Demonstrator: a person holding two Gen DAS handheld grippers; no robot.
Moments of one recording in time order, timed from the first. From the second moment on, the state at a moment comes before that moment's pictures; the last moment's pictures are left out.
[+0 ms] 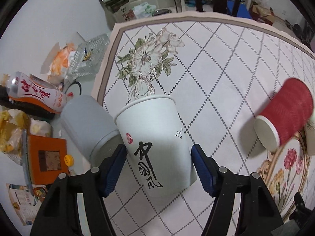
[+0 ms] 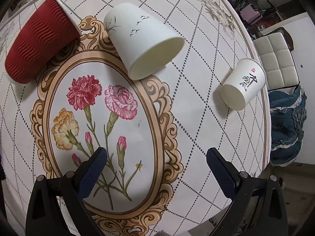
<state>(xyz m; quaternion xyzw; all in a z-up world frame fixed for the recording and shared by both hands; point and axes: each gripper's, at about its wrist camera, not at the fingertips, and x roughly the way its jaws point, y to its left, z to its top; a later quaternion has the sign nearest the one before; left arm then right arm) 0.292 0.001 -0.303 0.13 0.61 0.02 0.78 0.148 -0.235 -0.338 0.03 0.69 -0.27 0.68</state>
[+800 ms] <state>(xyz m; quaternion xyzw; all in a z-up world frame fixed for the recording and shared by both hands) 0.103 -0.096 -0.291 0.16 0.57 -0.07 0.80 0.013 -0.281 -0.326 0.05 0.66 -0.26 0.70</state>
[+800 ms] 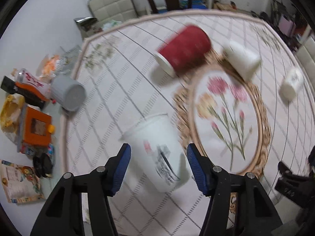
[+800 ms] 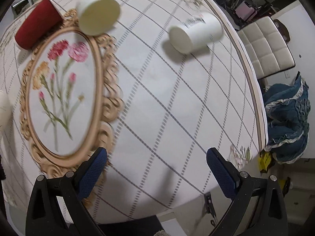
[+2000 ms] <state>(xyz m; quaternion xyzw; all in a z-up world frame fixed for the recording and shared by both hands) 0.085 0.046 -0.277 0.12 0.59 0.12 0.79 0.076 -0.175 -0.265 0.11 0.65 -0.07 0.74</state>
